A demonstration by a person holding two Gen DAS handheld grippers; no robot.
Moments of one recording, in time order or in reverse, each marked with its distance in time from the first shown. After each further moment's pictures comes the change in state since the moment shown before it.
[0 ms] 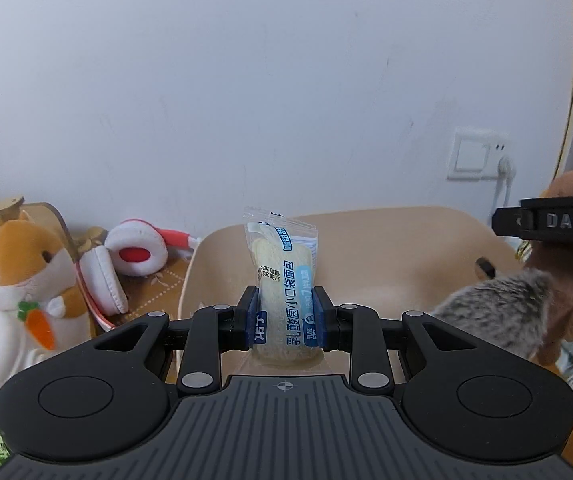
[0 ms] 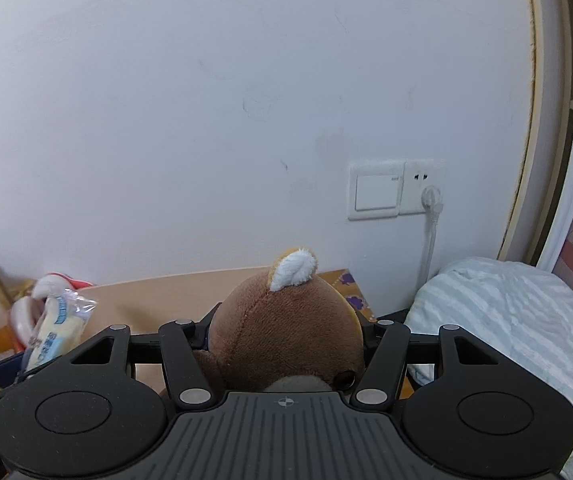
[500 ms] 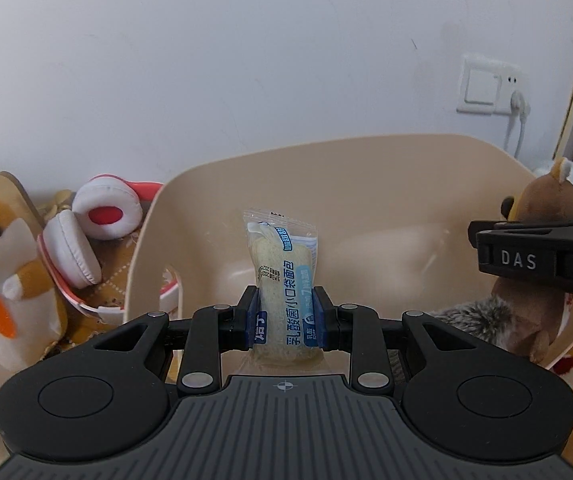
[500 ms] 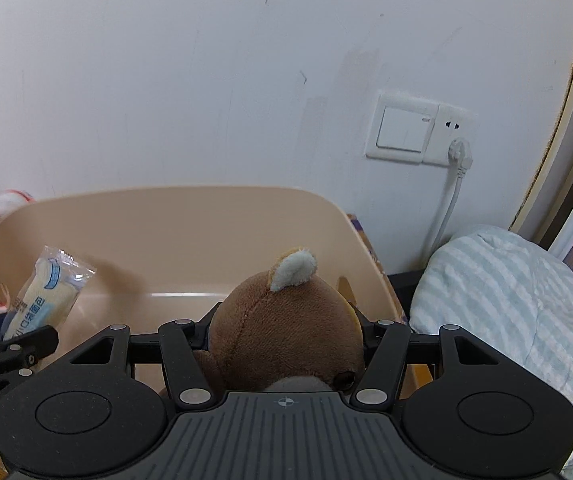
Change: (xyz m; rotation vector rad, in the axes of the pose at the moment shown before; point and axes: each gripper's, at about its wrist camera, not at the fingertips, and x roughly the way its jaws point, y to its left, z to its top) left arm 0.056 -0.006 -0.012 0.061 0.166 -0.007; right arm 0.068 0.017 -0.025 -0.121 0.149 -0.071
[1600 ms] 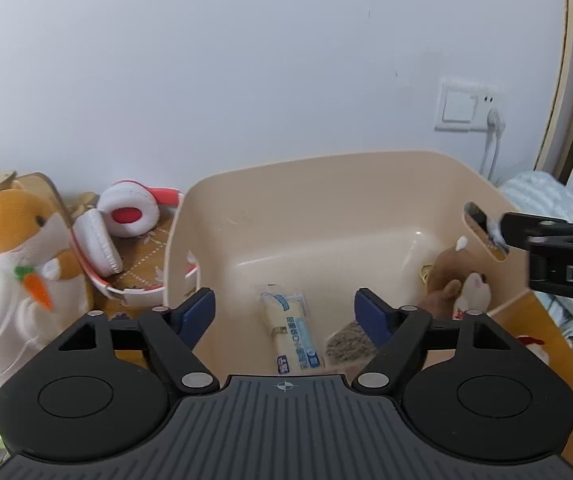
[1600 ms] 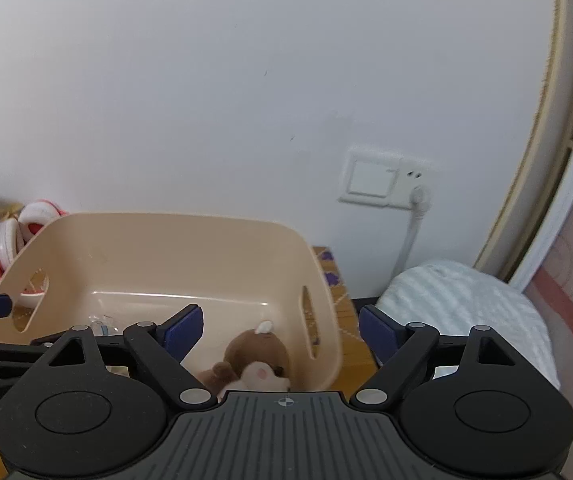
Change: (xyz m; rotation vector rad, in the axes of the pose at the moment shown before) left arm -0.076 -0.005 -0.013 -0.027 -0.047 -0.003; right arm -0.104 -0.004 -0.011 -0.045 -0.138 -0.028
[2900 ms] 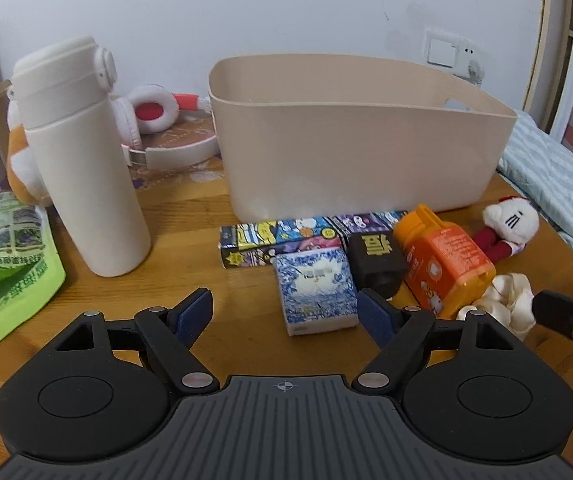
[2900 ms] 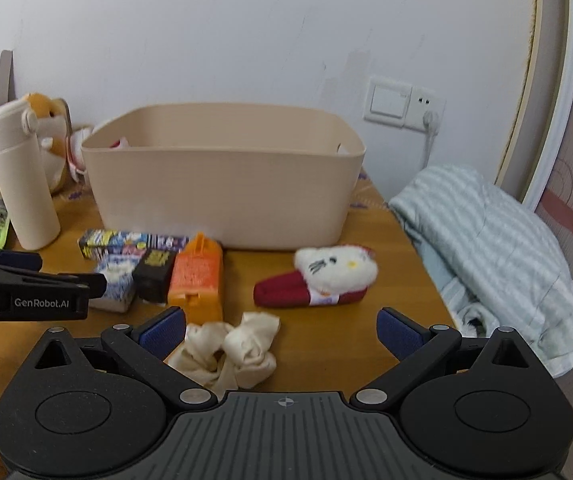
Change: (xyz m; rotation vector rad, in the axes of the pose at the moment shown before) left arm -0.037 0.019 -0.137 -0.041 0.036 -0.037; right arm -0.058 0.013 -0.160 -0.007 0.052 0.103
